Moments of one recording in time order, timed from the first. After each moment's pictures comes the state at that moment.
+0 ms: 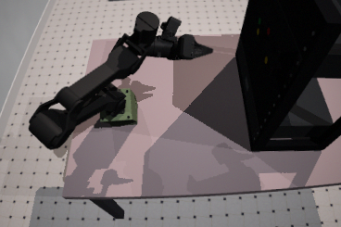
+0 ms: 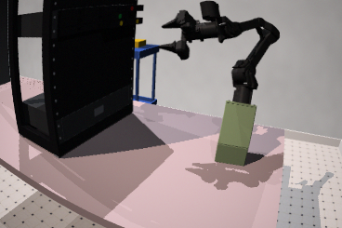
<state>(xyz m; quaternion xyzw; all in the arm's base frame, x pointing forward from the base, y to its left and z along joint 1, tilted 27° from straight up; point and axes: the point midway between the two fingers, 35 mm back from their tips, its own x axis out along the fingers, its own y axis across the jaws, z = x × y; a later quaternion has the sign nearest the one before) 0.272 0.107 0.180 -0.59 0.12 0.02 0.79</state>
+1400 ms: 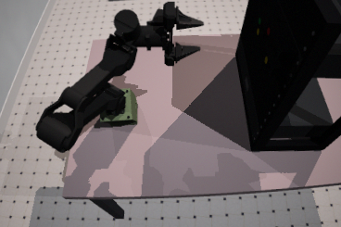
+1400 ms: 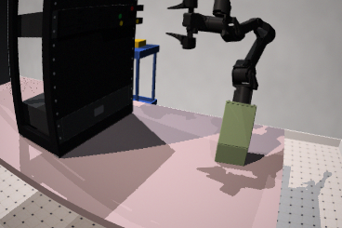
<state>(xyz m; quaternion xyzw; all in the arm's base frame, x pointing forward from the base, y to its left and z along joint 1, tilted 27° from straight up) 0.253 0.131 0.227 -0.83 0.04 -0.04 0.55</state>
